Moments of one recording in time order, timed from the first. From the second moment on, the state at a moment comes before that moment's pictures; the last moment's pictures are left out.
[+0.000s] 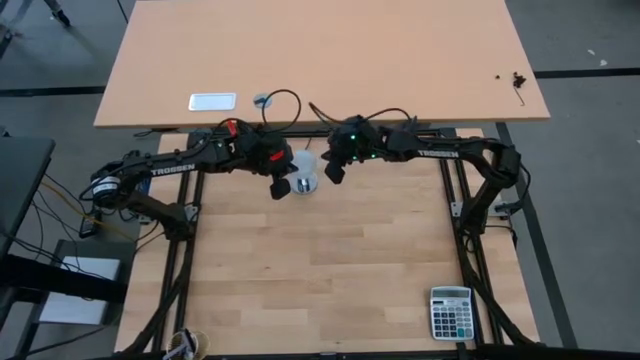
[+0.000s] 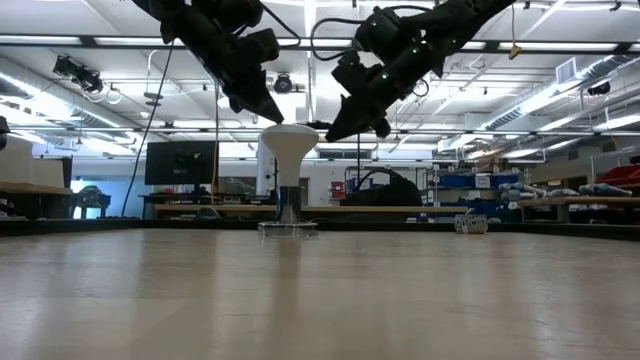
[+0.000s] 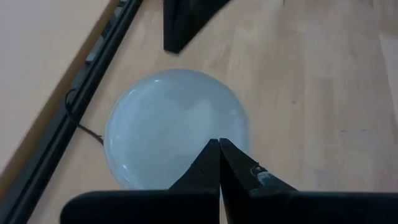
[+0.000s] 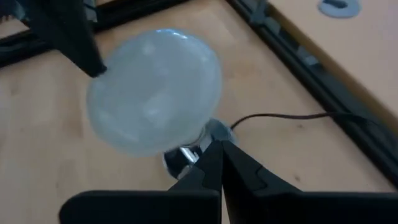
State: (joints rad) left arm 0.38 1.37 1.04 -0.42 0.08 0.13; right arm -0.40 1.70 1.24 -0.19 -0.09 0.09
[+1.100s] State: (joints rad) left arm 0.44 1.43 1.11 -0.39 0.02 0.15; right arm -0.32 1.74 1.24 -0.13 -0.20 0.01
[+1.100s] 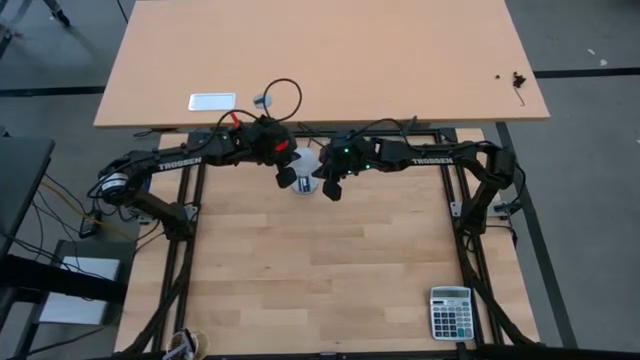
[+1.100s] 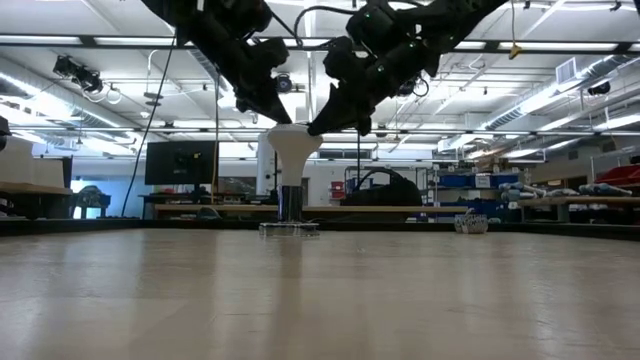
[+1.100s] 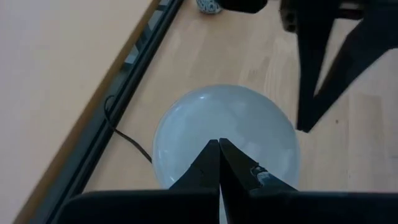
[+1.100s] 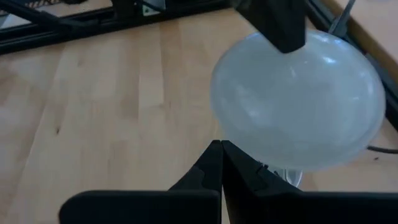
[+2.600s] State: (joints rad) left arm 0.44 1.43 1.11 -0.44 0.03 0.15; right arm -0.34 1.72 1.24 -0.11 -0.20 -0.05
